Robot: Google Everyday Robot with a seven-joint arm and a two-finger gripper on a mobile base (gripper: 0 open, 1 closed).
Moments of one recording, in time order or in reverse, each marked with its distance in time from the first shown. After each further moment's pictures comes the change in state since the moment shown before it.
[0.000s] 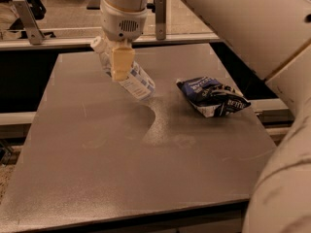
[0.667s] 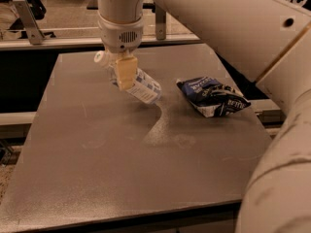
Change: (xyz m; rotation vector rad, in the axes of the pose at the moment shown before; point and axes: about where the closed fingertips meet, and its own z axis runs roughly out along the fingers) arm 0.012 0.011 0.020 -0.059 0.112 -0.100
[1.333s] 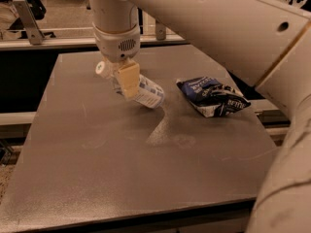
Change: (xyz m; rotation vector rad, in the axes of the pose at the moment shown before) arm -0.001 0.015 0.009 -0.033 0.087 -0.124
